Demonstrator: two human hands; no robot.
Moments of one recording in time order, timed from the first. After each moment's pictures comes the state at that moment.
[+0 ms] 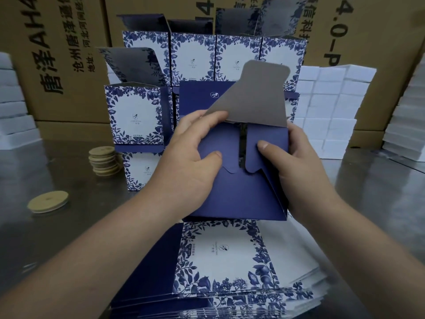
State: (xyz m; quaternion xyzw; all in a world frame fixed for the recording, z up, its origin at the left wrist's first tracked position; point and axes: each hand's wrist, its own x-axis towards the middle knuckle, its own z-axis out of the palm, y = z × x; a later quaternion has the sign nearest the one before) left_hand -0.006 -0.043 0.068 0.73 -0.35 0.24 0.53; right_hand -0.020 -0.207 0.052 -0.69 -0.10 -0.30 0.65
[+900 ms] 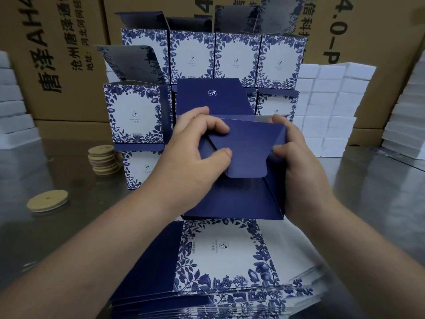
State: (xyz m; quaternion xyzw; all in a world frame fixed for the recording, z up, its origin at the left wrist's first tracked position) left_hand -0.008 -0.039 0.068 0.76 -0.34 0.20 0.52; right_hand -0.025 -0.202 0.051 -0.65 -0.11 -0.22 0.72
